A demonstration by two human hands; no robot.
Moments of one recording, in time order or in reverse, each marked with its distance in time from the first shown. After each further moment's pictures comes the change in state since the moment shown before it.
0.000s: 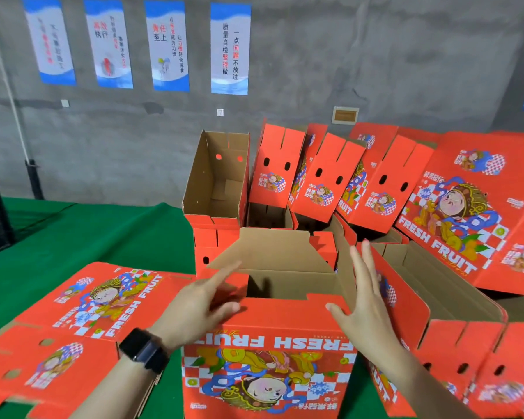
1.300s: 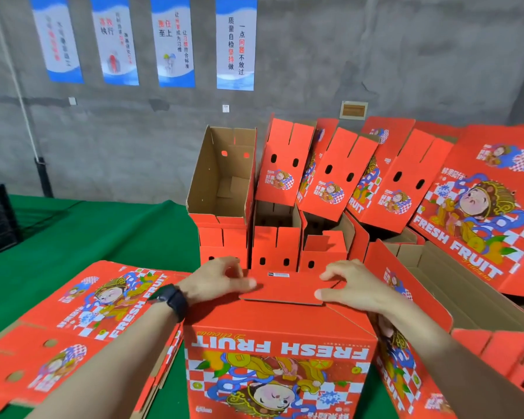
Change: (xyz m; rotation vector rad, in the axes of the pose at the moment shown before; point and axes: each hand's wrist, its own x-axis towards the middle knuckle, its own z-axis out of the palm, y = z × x) left_hand 0.070 -0.023 0.000 -0.232 -0.195 -0.271; right_hand 0.078 0.018 0.011 -0.255 -0.673 0.171
